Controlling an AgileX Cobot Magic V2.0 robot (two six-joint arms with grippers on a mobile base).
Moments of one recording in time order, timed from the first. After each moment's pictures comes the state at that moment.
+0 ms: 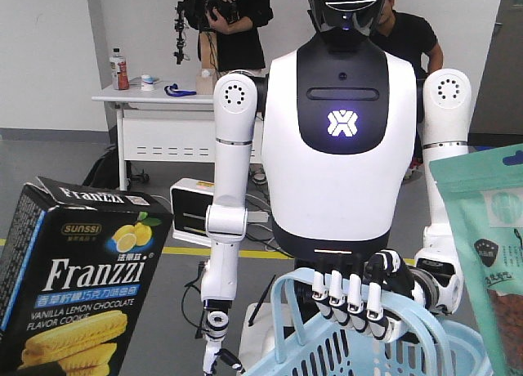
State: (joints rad) left arm -0.62 0.77 -1.00 -0.10 0.84 0.16; right arm 0.48 0.68 -1.03 -0.14 0.90 0.03
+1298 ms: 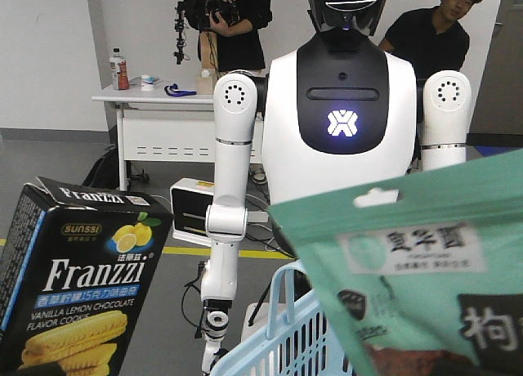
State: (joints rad) left arm -0.62 0.77 -1.00 -0.10 0.84 0.16; right arm 0.68 0.75 -1.03 0.15 0.80 -0.38
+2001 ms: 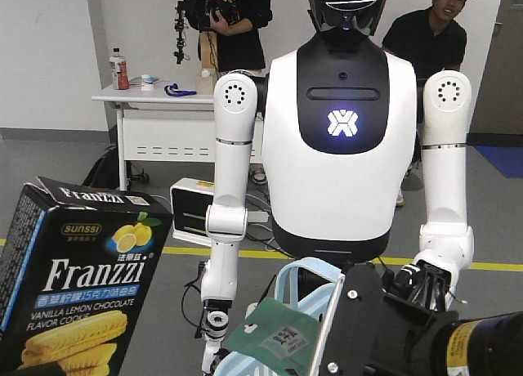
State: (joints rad) left arm -0.62 0.77 -1.00 -0.10 0.84 0.16; right arm 0.71 1.21 -1.03 -0.17 0.81 -0.46
